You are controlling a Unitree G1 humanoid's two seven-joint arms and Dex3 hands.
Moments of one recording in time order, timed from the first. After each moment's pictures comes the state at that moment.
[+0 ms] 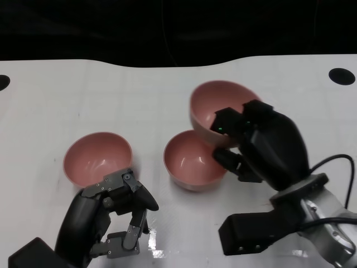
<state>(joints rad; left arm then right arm) 0.13 0.02 -0.07 0.06 -0.12 -0.45 -0.27 -0.42 -0.22 0.44 0.36 -0.90 -0.30 -0.56</state>
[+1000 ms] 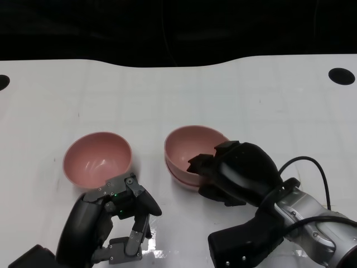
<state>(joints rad) 0.17 0.02 -0.08 0.00 -0.11 -0.43 -0.27 -0.50 -0.21 0.60 0.51 -0.96 -0.24 -0.25</state>
